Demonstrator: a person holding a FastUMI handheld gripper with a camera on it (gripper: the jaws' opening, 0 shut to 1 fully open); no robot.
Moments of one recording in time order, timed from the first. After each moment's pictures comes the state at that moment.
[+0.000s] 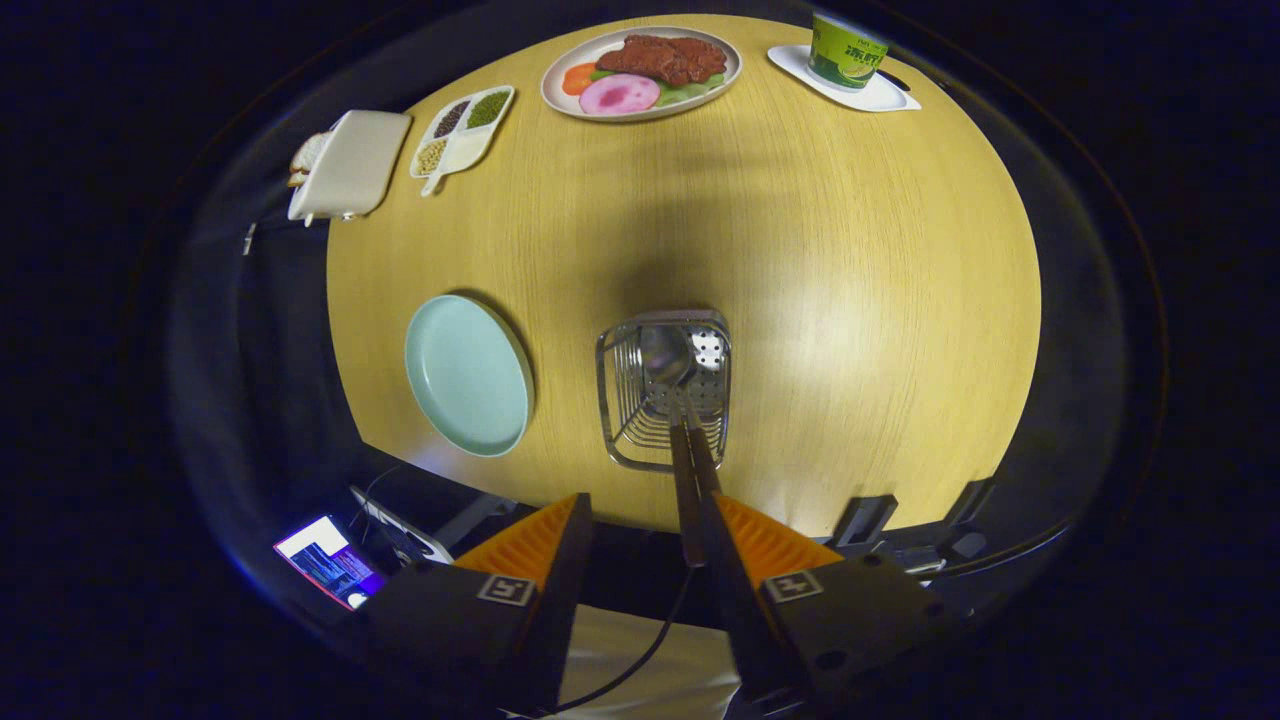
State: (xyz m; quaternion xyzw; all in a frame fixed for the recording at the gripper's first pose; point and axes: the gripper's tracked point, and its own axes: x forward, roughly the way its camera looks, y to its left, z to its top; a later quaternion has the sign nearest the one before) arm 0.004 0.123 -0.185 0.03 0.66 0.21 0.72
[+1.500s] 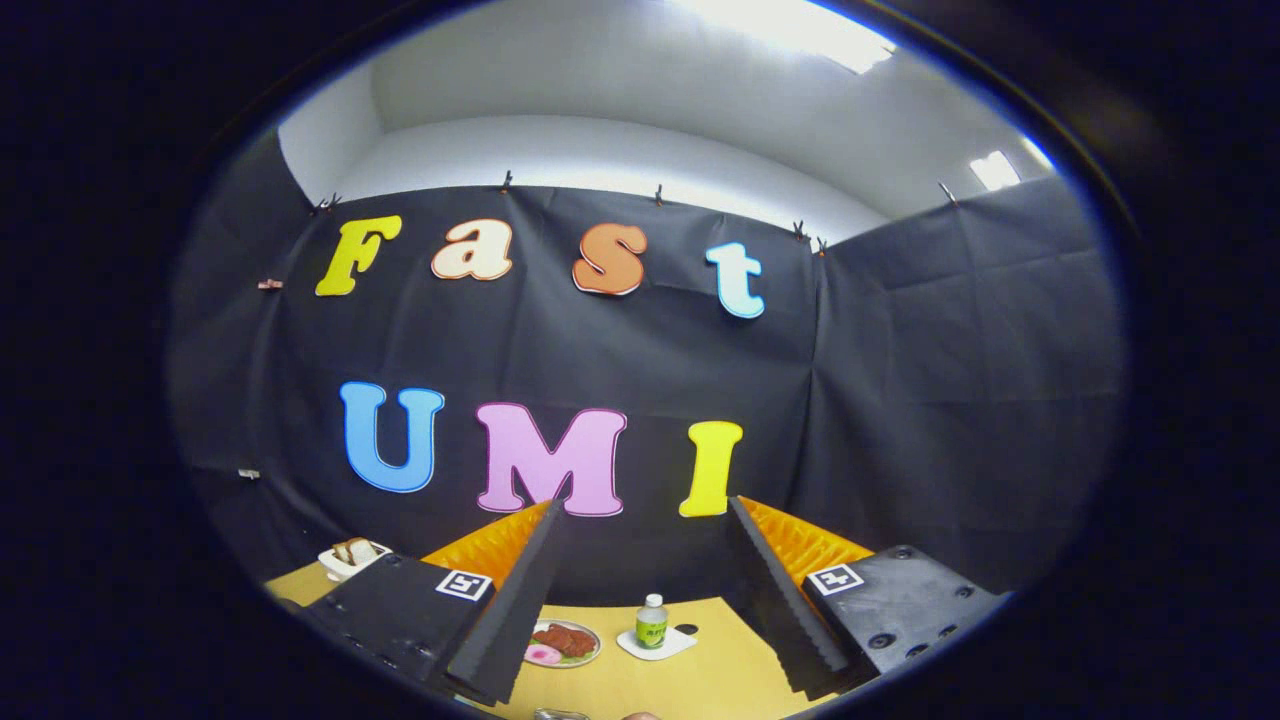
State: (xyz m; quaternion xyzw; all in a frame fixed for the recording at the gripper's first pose) arm -0.059 -0.002 0.210 0.02 -0.26 0.02 0.97
